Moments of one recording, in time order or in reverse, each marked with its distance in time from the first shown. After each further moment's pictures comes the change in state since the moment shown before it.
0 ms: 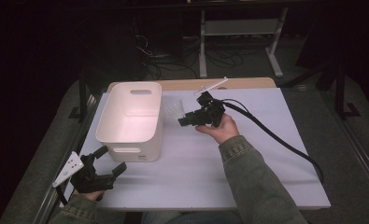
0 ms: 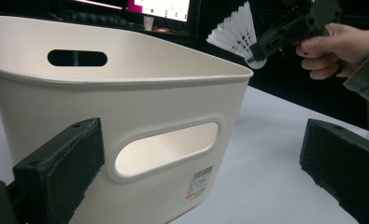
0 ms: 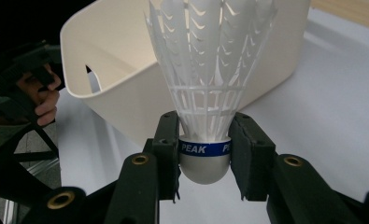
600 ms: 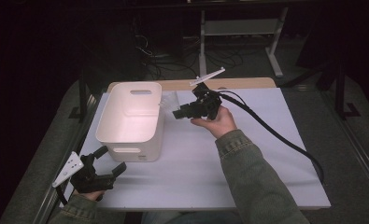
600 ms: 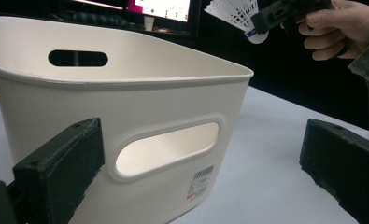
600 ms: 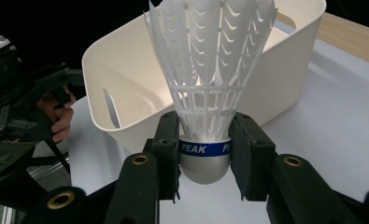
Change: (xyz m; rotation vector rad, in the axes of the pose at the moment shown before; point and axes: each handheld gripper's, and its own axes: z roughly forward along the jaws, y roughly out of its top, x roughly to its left) left arm 0.000 0.000 0.000 -0.005 0.001 0.000; right arm 0.014 0.027 -0.008 -0.026 0.013 -0.027
